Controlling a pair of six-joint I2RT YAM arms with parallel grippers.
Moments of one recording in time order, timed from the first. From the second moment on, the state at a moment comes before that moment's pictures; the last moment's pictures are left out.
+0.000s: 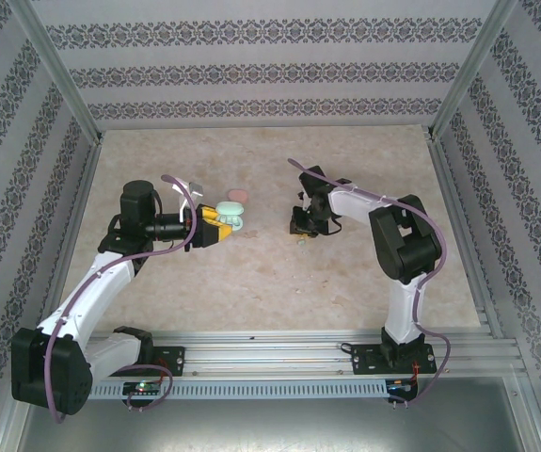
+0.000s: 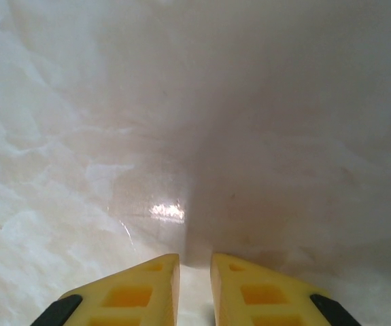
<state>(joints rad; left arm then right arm) -0.16 1.09 0.74 -0.05 1.15 -0.08 0.41 1.98 1.29 -0.64 -0.31 0.52</state>
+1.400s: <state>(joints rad) -0.16 1.08 0.73 -0.05 1.15 -0.08 0.69 1.98 1.48 -1.05 0.08 0.18</state>
